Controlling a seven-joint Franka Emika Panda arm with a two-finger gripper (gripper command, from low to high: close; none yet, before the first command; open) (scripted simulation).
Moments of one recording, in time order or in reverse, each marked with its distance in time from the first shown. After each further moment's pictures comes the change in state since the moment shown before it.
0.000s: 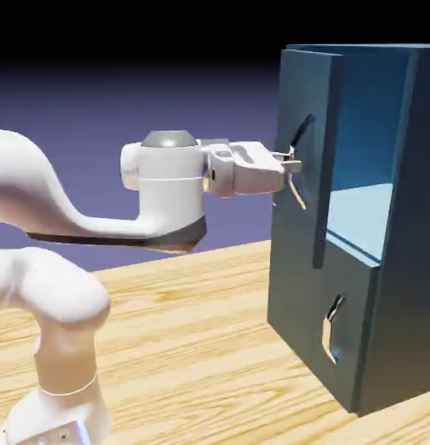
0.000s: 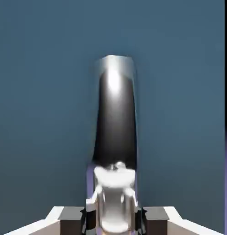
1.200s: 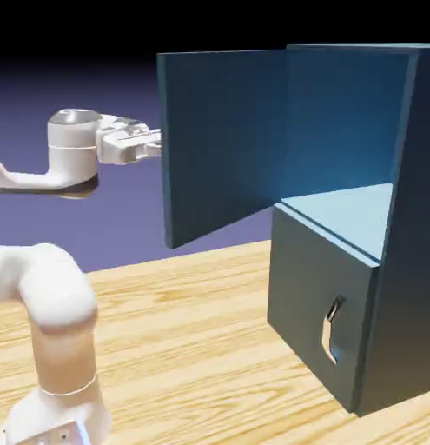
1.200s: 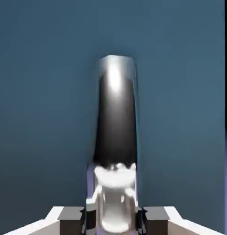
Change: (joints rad) arm -0.280 0.080 1.304 0.145 1.314 -1.088 -0.086
